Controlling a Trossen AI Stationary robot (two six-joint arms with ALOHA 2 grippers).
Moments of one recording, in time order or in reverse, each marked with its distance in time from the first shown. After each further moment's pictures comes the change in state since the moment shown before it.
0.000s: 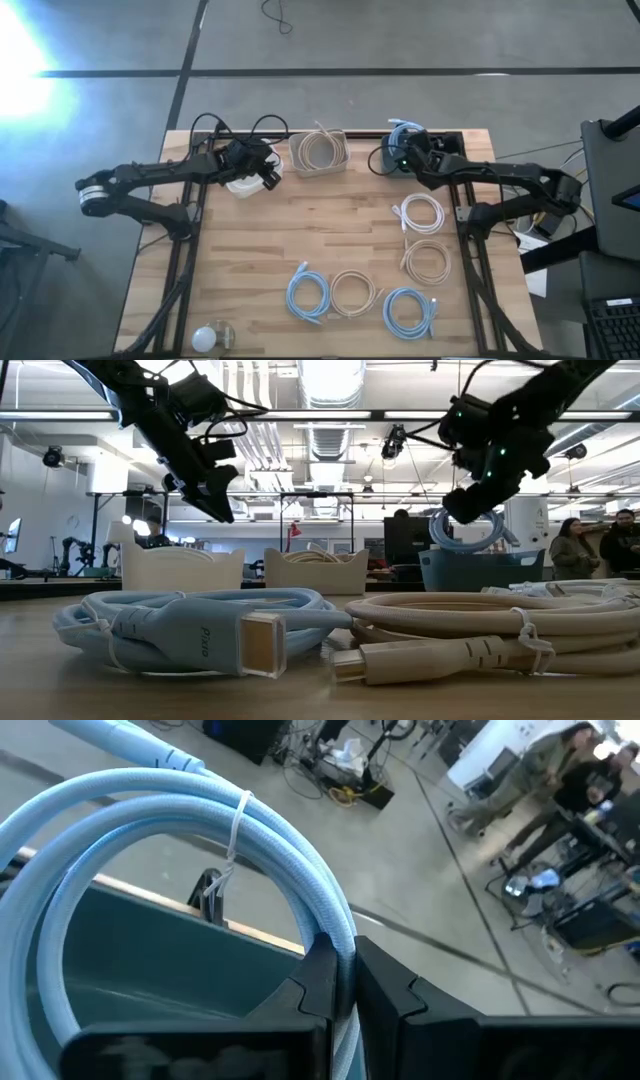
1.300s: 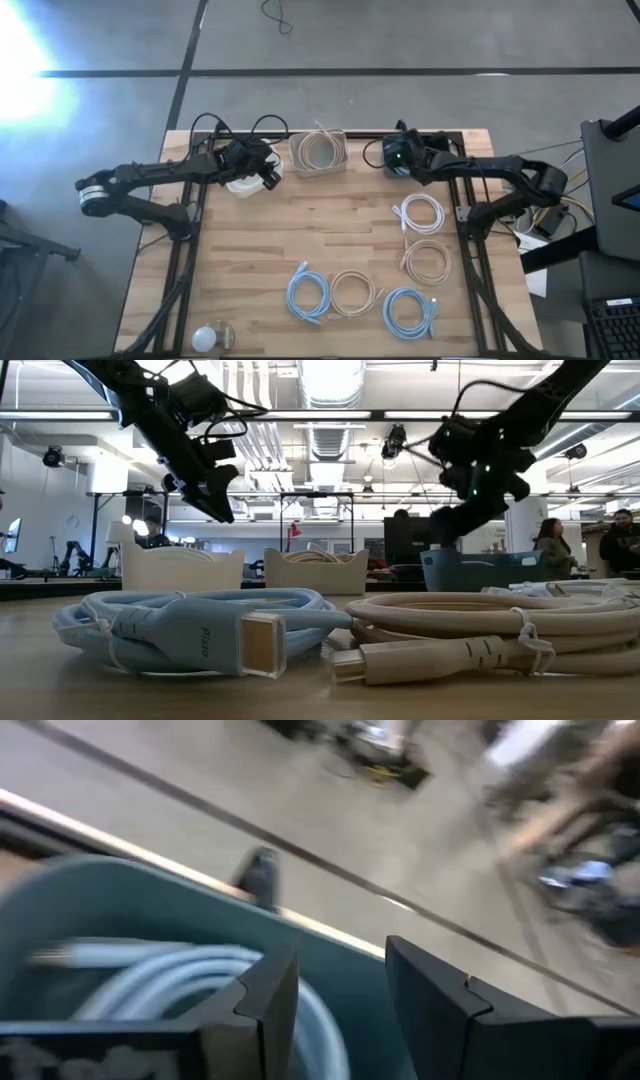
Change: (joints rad) left arm 0.000 0.000 0.000 0.000 0.000 -0.016; right arm -0.067 0.134 -0.003 0.183 -0.169 -0.072
